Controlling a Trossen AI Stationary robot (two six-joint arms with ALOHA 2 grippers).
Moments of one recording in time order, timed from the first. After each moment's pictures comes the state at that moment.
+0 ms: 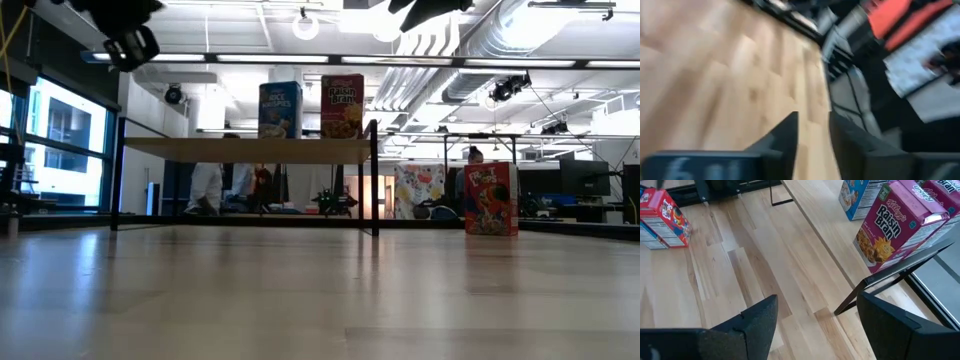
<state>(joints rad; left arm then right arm) -0.22 0.72 0.59 -0.24 0.11 -0.60 0.19 1.38 1.41 -0.85 0.52 0.41</state>
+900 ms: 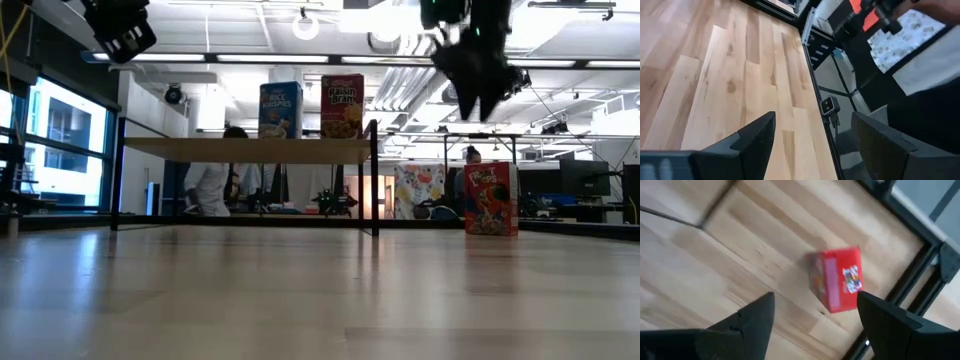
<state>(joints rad) -0.27 0.73 0.59 -0.24 0.18 -0.53 -0.49 1.38 1.33 -1.30 0.21 0.39</state>
